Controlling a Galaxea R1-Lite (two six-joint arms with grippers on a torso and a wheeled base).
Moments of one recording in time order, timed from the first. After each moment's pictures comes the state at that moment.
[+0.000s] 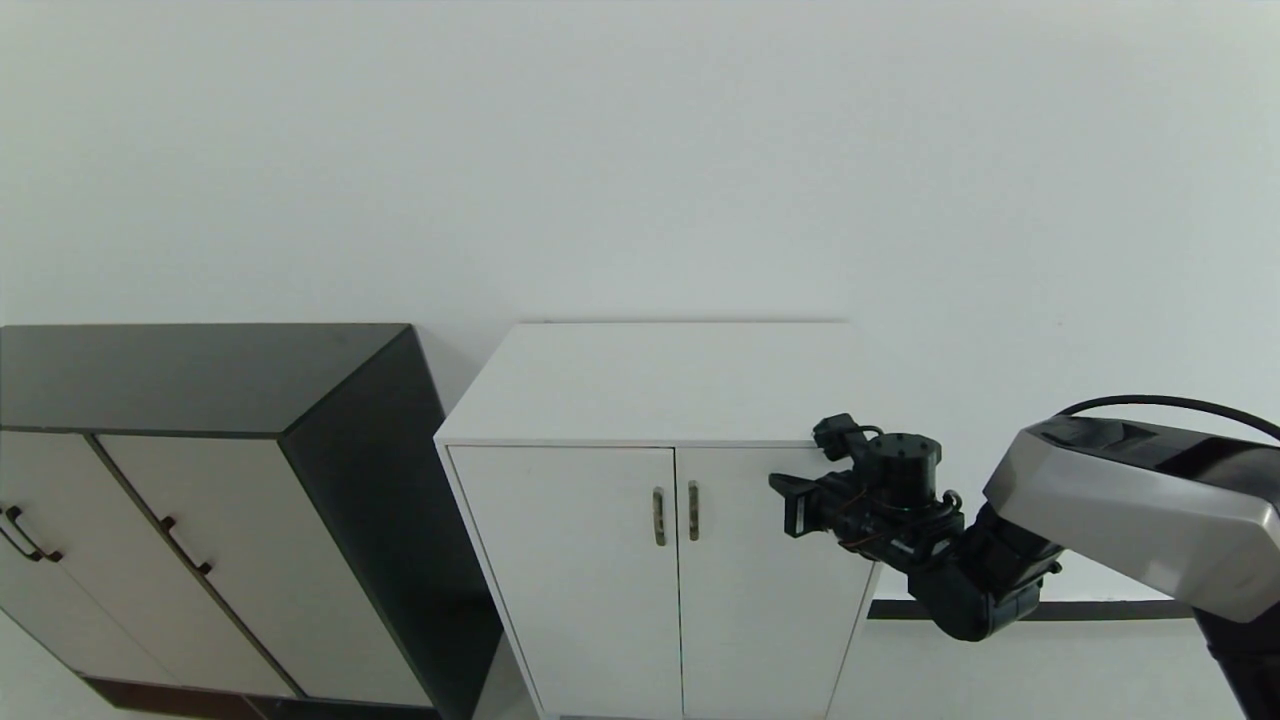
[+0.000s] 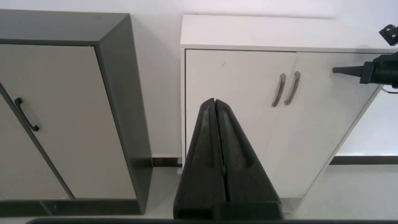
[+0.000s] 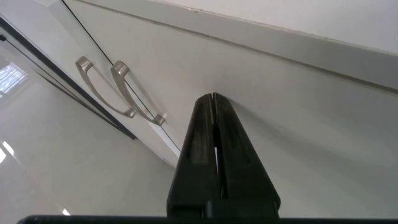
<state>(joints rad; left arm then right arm) 0.00 0.00 -0.01 -0.02 -0.02 -0.04 0.44 2.39 -1.00 -1.17 0.16 0.13</state>
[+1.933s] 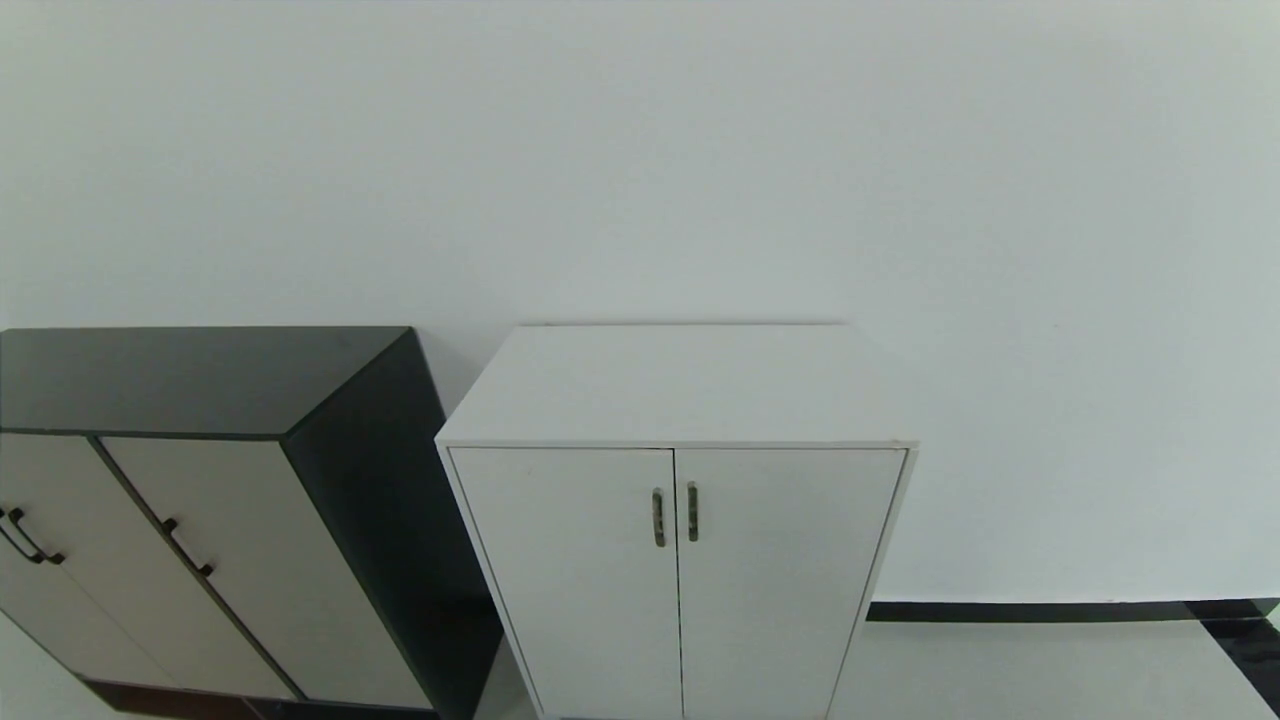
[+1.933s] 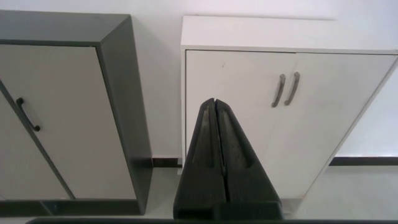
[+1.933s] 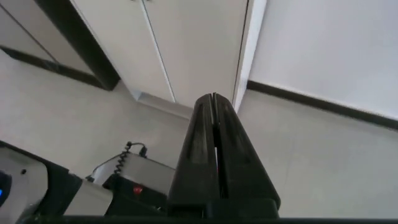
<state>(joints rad) 0.00 0.00 -0.01 -0.01 -0.02 -0.04 0.37 0.39 0.00 0.01 0.00 -0.03</state>
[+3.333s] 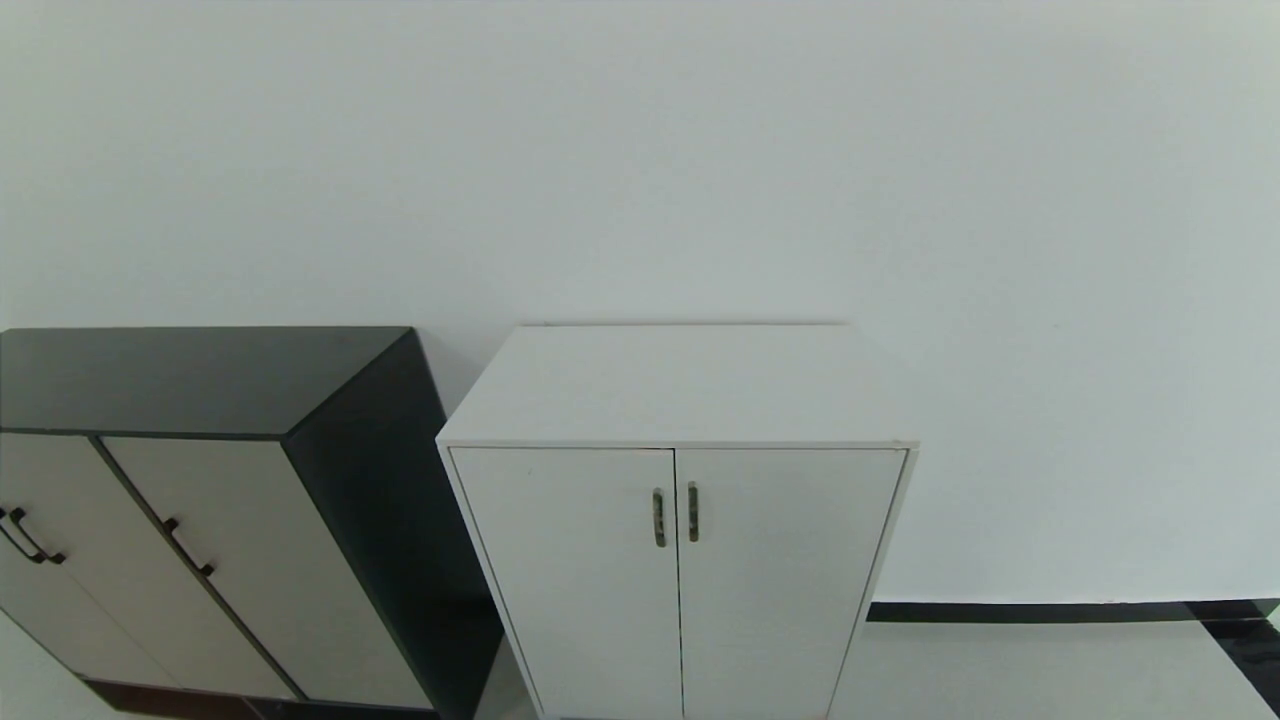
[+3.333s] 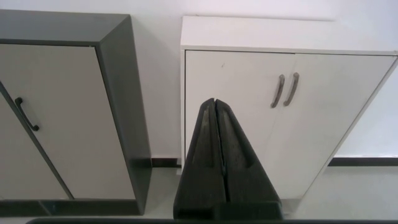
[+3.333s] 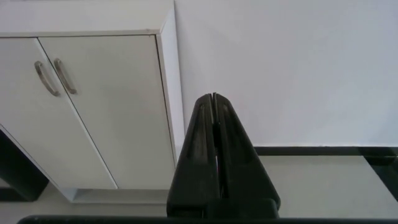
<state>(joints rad) 0.00 0.00 -0.01 -0.02 -0.02 -0.04 0.00 0.00 0.00 0.00 0.00 -0.02</state>
